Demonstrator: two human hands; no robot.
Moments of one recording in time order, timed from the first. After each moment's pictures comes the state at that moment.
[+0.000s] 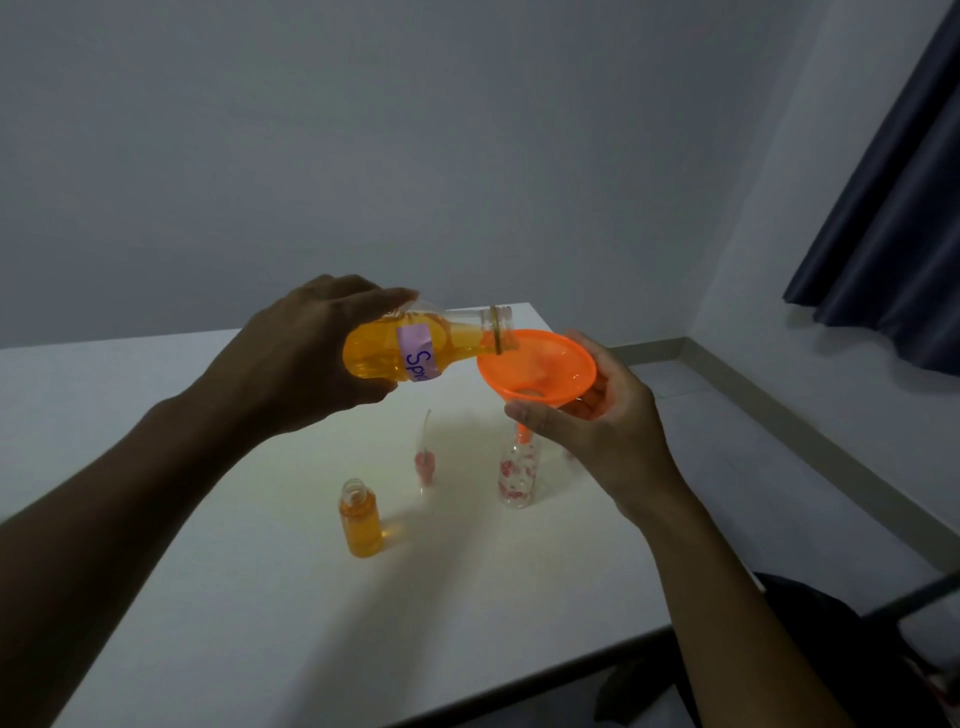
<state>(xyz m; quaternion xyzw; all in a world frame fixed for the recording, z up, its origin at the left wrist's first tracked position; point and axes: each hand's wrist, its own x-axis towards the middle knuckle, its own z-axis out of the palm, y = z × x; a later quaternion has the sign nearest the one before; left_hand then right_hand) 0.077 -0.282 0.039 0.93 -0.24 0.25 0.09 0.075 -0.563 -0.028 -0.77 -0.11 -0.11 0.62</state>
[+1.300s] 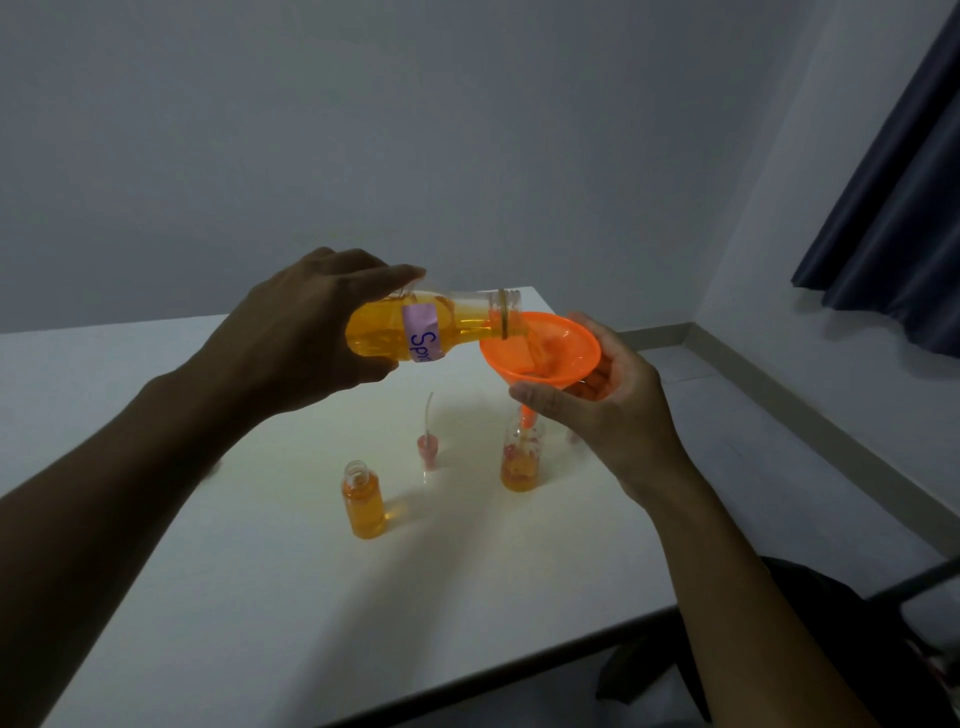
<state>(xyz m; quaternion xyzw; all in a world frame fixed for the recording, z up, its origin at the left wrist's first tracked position) 0.077 -0.285 0.045 0.93 -0.26 0.26 0.07 0.071 -0.564 -0.022 -0.77 -0.11 -0.10 0.62</state>
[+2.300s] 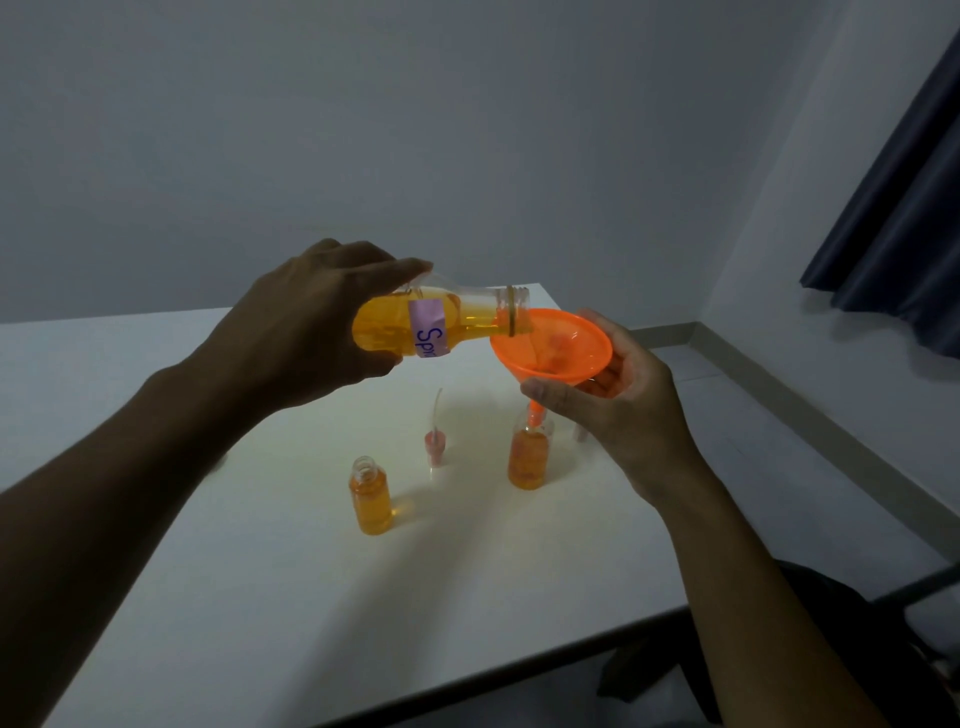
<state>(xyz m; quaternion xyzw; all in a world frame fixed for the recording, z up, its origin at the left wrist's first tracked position) 0.076 -0.280 0.044 0.93 -0.25 0.27 0.05 0.074 -0.563 -0.023 -0.78 -0.10 -0.10 0.61</state>
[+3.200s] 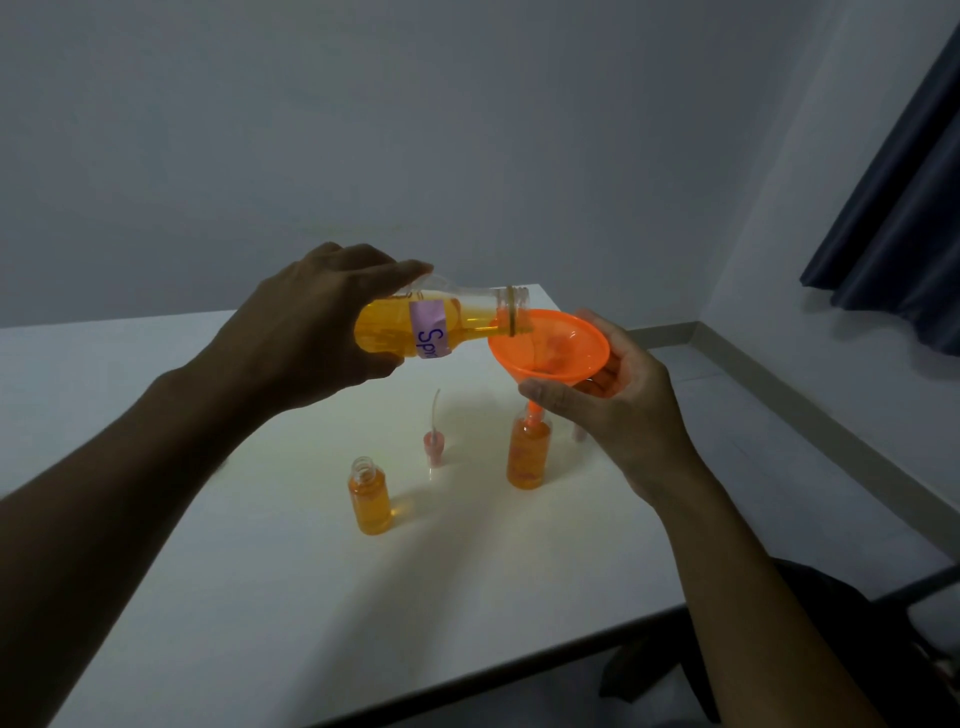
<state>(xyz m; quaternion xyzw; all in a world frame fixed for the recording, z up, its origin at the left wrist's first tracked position) 0.074 -0.285 0.046 0.93 -0.25 0.27 0.06 0.072 -0.564 -0.021 -0.78 -0.10 -0.09 0.61</state>
